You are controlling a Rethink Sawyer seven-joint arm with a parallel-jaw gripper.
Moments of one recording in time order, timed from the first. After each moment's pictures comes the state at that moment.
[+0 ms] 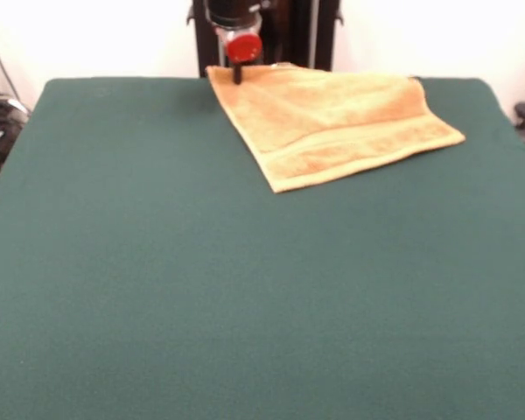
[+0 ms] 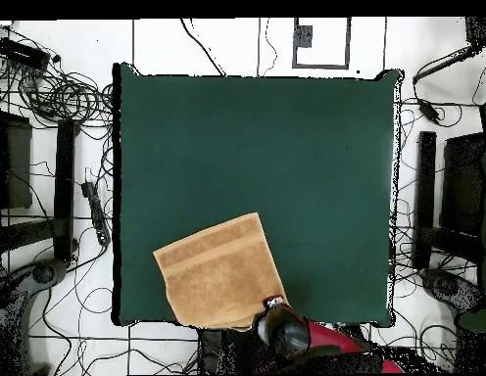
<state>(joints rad) -0.48 -0.46 -0.14 2.21 -0.22 -0.02 2.67</state>
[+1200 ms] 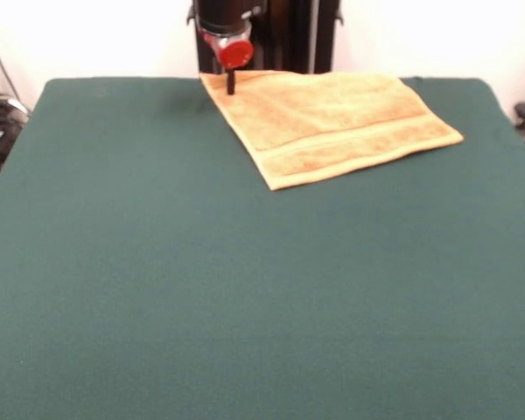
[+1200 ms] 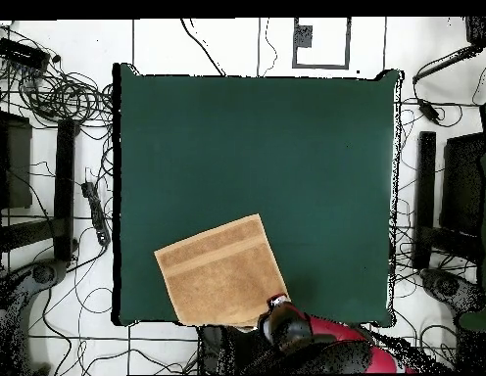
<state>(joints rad) -0.45 -0.43 -0.16 2.13 -0.32 0.00 2.67</state>
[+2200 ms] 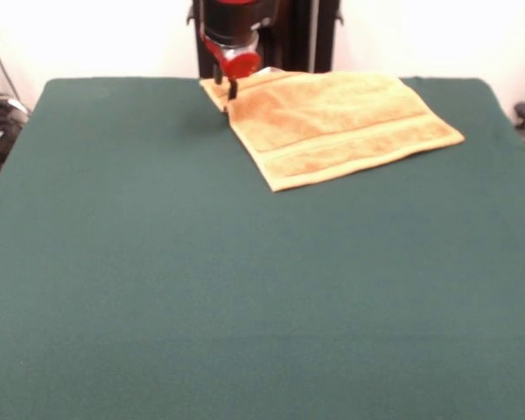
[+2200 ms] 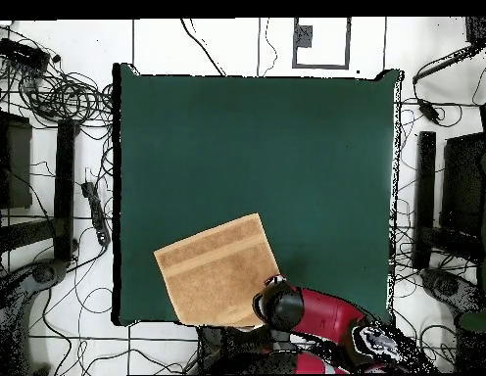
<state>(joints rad) -0.32 -0.48 -0.18 2.02 -0.23 0.20 2.67</state>
